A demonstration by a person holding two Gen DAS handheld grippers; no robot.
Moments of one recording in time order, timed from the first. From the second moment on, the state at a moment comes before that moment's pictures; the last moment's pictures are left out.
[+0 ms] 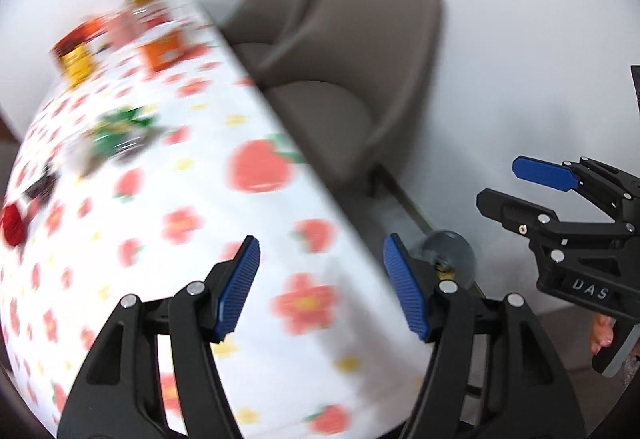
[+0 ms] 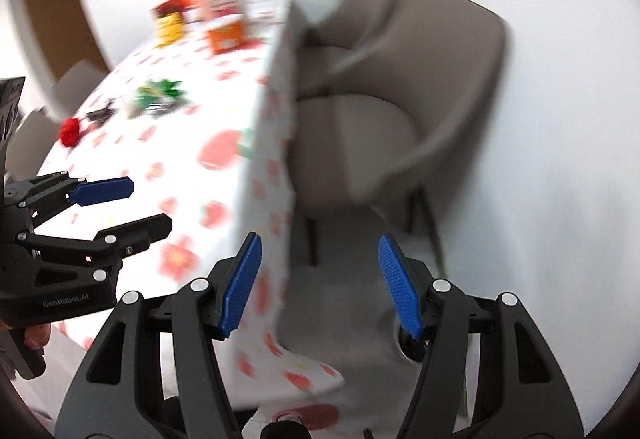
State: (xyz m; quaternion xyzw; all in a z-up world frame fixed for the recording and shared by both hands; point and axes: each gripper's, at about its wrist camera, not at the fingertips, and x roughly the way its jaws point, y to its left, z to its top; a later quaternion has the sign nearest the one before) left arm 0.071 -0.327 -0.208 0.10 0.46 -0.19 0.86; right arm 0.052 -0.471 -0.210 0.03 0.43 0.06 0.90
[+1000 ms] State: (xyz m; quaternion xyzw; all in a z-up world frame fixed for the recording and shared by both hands) left arm 0.284 -0.048 -0.198 0.01 0.46 -0.05 0.88; right arm 0.295 -0.189 -0.207 -0.10 0.43 0.18 0.88
